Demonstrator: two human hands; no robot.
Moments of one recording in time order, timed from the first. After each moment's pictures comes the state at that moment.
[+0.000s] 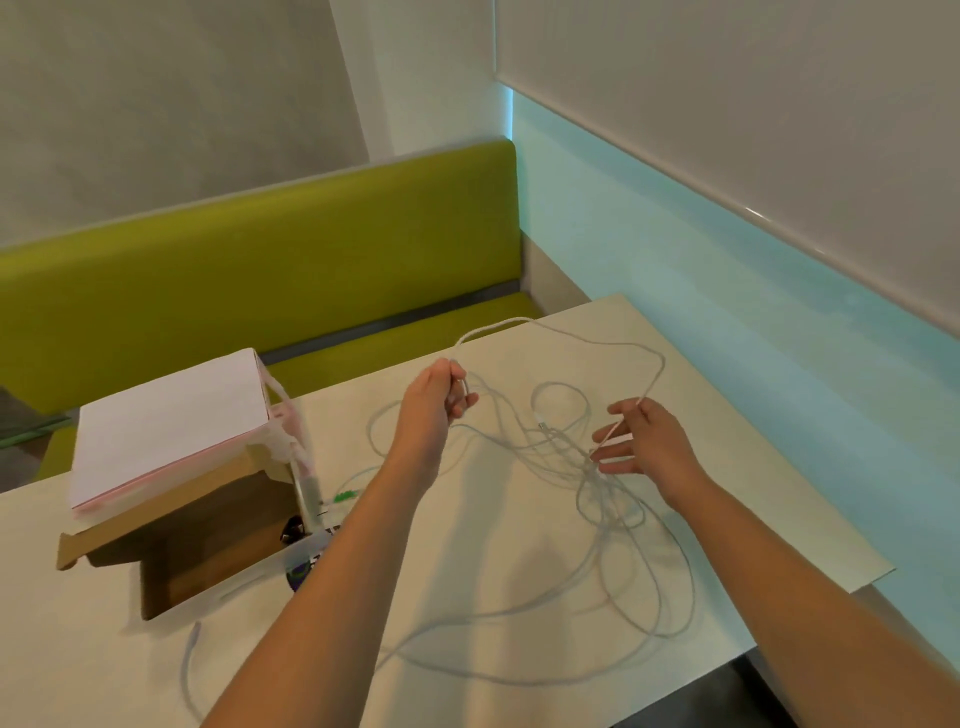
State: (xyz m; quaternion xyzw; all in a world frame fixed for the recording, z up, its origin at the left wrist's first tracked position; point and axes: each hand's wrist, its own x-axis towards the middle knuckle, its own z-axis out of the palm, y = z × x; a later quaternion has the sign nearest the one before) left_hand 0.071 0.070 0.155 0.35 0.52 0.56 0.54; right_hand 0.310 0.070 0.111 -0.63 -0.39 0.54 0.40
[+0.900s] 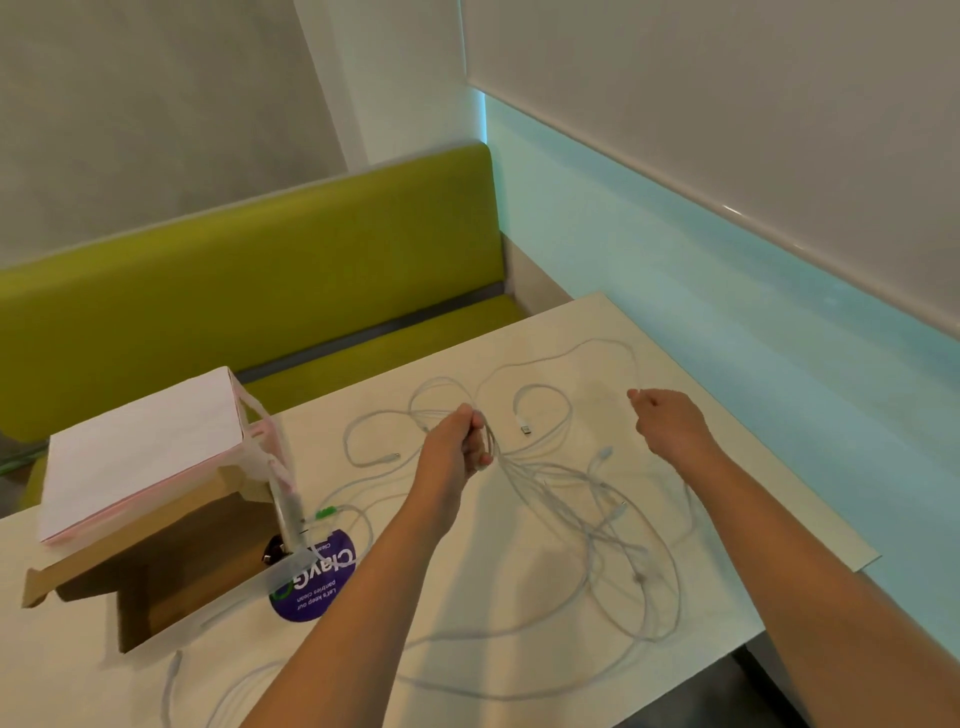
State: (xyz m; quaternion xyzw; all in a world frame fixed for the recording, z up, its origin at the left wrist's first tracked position) left_hand 0.107 0.051 0.125 0.34 0.53 0.49 0.61; right_hand 0.351 0.091 0.117 -0.75 -0.51 0.34 0.26
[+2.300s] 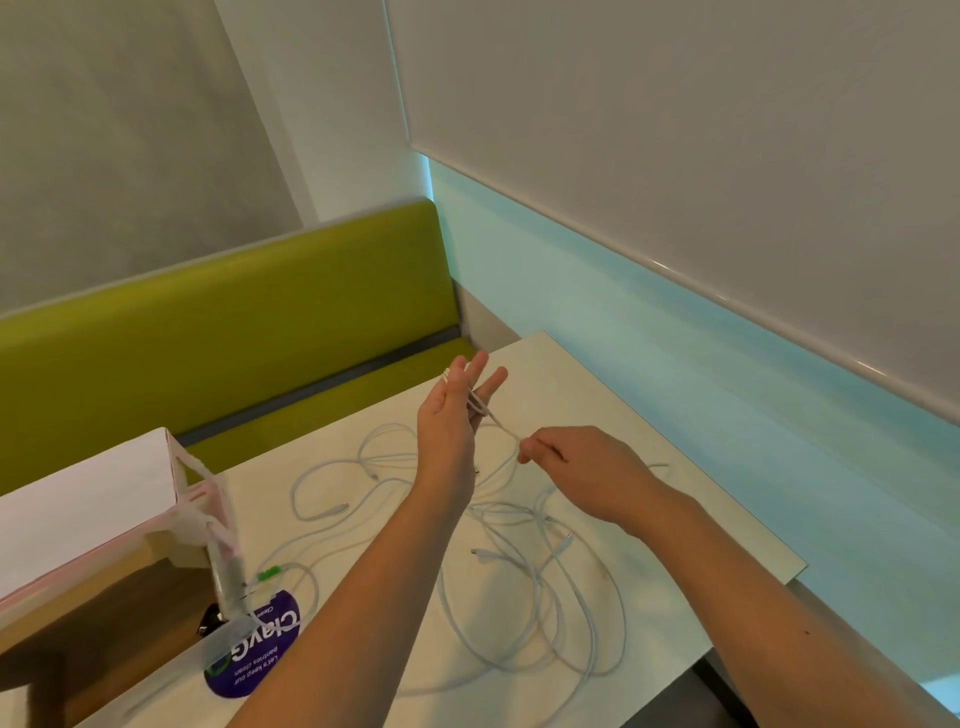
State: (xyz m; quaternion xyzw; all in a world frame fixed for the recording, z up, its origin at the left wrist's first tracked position) left_hand 0.193 0.075 0.187 0.35 0.41 0.61 0.58; right_hand 0.341 0.038 0.190 -0.62 -0.73 0.26 0.14
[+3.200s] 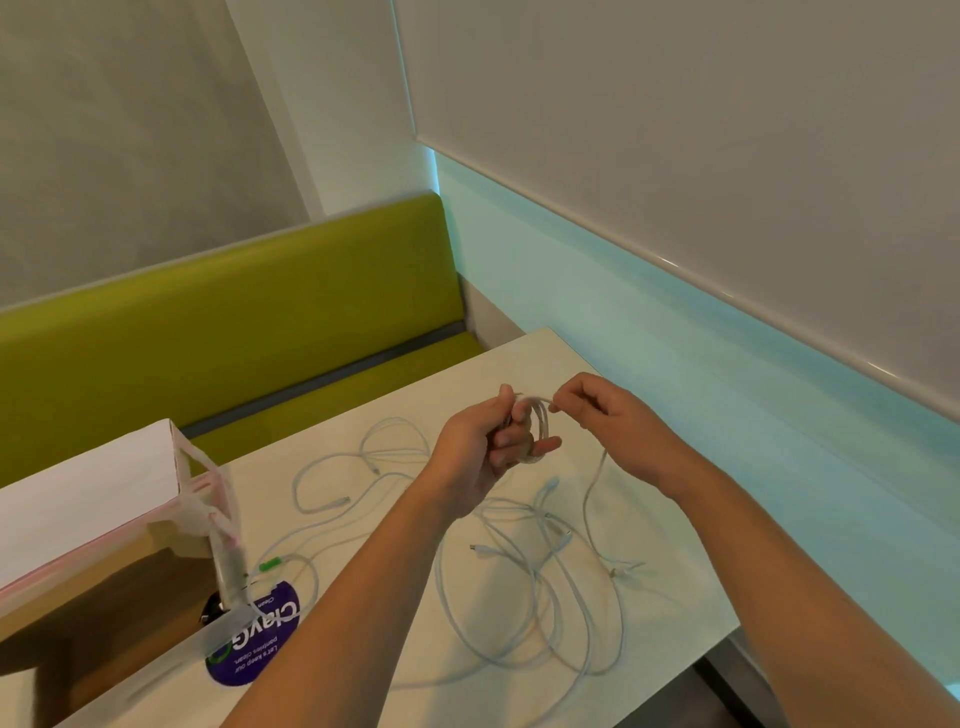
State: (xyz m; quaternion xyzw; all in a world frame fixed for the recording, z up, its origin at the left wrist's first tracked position) left_hand 0.195 0.064 0.184 0.39 0.33 0.40 0.76; right_hand 0.375 0.058 0.195 -0.56 -0.64 0.40 0.34
